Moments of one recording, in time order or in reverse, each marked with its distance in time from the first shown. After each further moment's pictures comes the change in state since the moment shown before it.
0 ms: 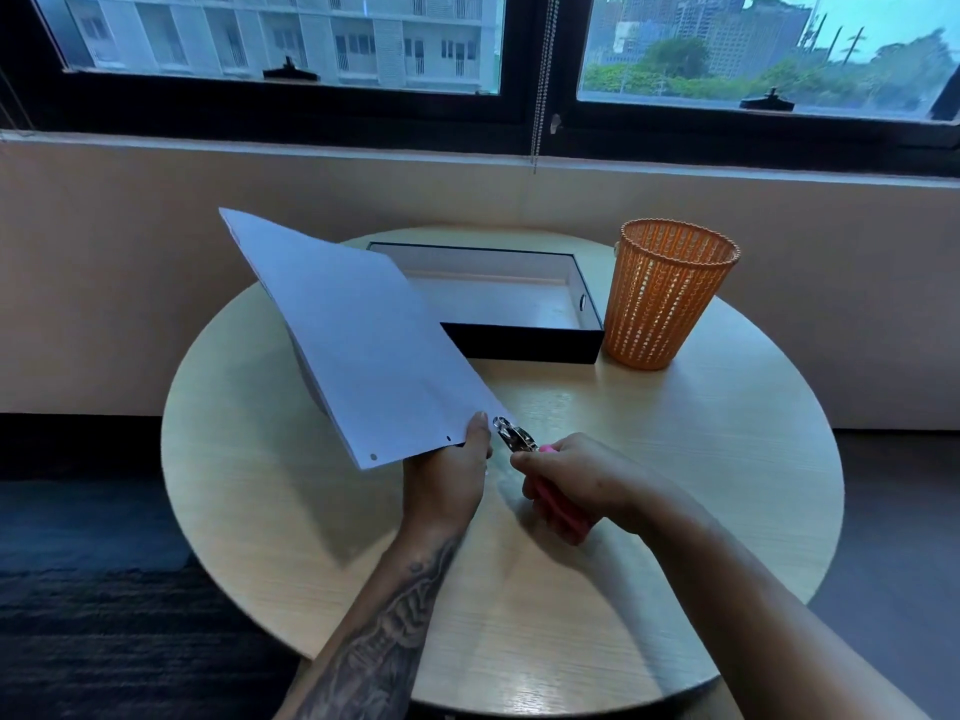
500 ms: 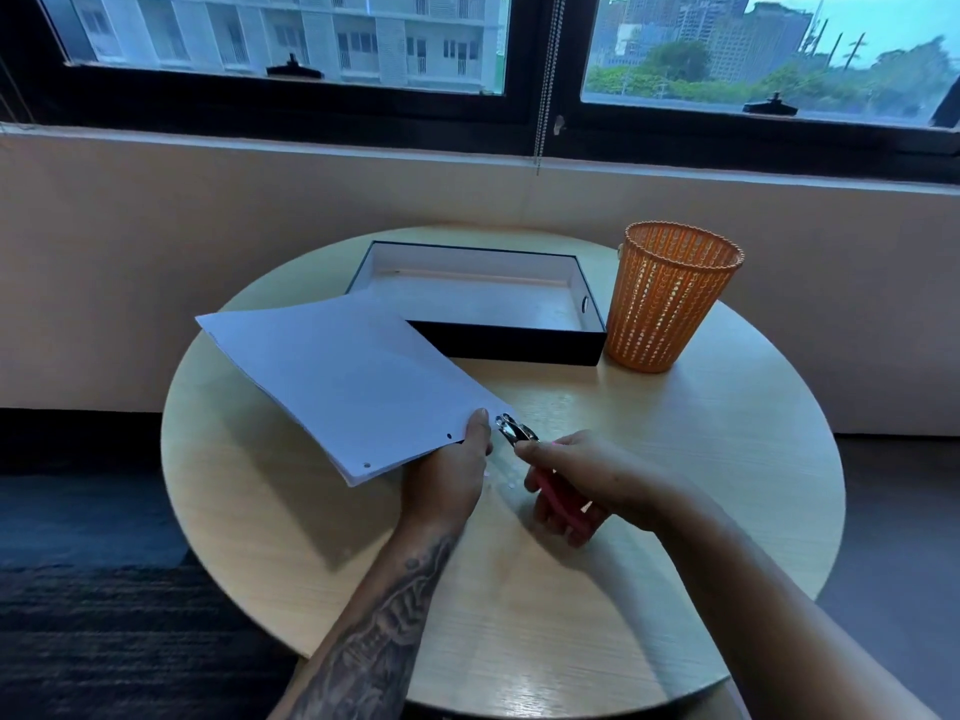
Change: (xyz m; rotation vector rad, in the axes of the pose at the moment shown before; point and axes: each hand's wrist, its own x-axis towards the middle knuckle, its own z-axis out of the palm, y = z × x) left_hand 0.002 0.001 -0.002 0.038 -0.019 -0.111; right_hand -0.011 -0.010 -0.010 -0.042 -0.074 0.007
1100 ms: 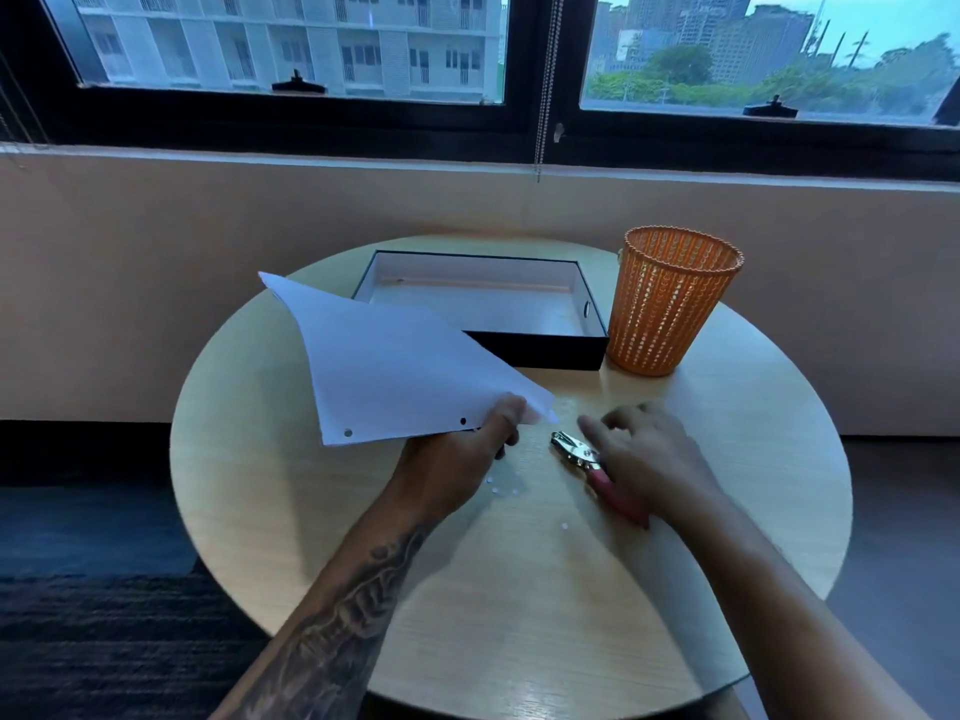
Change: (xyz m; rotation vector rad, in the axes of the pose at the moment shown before) left_hand -0.013 0.054 -0.029 0.131 -0.301 0.397; right_hand 0.017 0.041 -0.035 -0.575 0.641 -0.120
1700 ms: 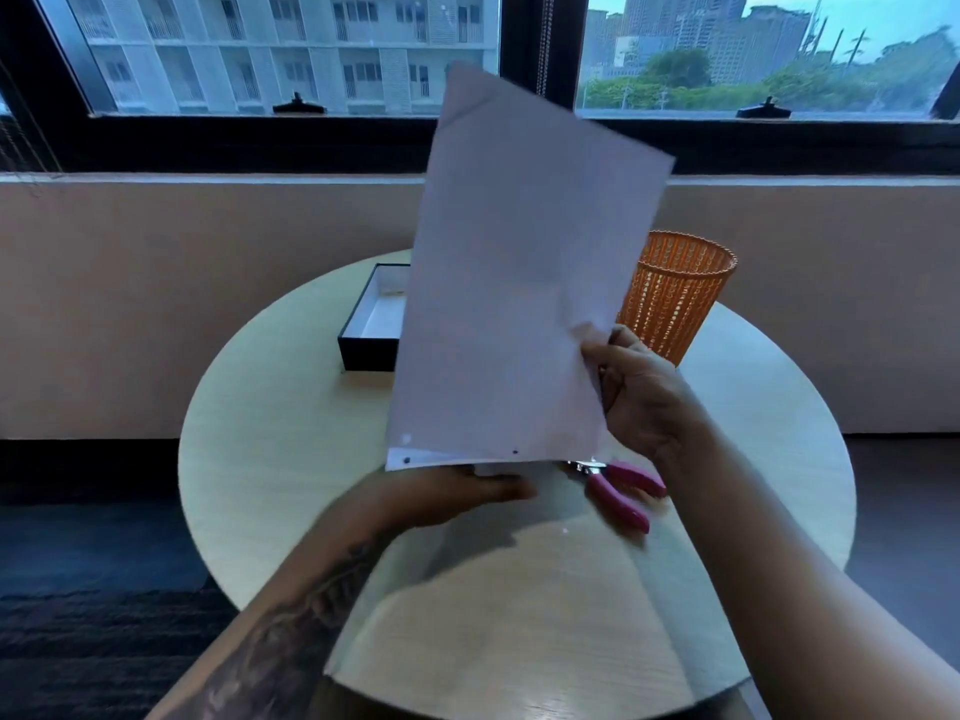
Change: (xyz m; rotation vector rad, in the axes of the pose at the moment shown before) left_hand 0.004 -0.007 -0.020 0.300 -0.521 -0.053; right_hand 0.031 -0.045 -0.042 1.721 -0.253 0.003
